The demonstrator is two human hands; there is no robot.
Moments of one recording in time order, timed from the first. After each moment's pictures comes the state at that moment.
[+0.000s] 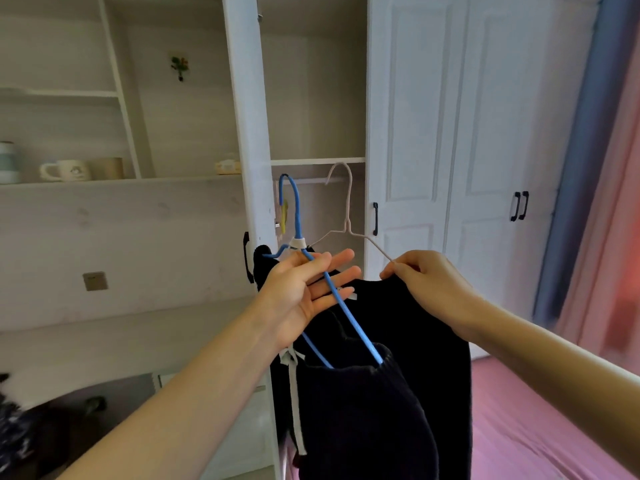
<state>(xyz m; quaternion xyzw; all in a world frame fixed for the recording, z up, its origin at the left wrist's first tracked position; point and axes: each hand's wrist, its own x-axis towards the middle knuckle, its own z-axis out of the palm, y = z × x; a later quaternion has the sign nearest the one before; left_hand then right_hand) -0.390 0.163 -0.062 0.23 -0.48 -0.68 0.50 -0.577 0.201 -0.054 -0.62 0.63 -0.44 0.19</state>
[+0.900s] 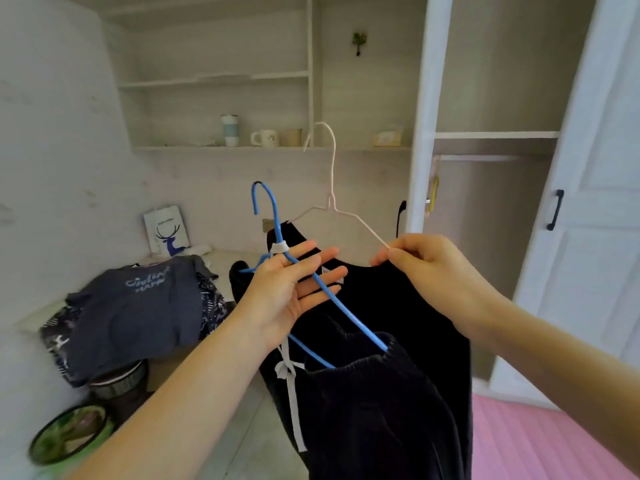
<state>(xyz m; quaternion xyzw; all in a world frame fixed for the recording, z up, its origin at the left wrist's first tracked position) -0.219 0.273 -0.086 0.37 -0.37 -0.52 0.68 -0.412 0.233 -0.055 -0.76 0.39 -0.38 0.34</state>
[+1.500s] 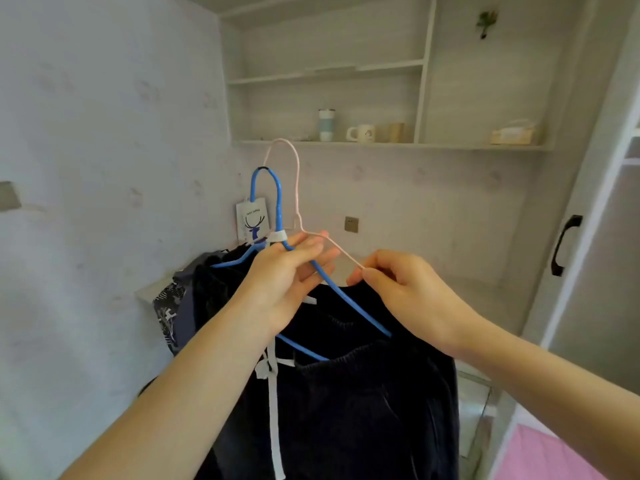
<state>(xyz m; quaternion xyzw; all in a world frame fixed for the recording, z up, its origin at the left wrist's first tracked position) -0.013 0.309 -0.077 0.41 -0.31 -0.42 0.74 -0.177 0.244 -0.075 -0.86 0.26 -0.31 0.32</state>
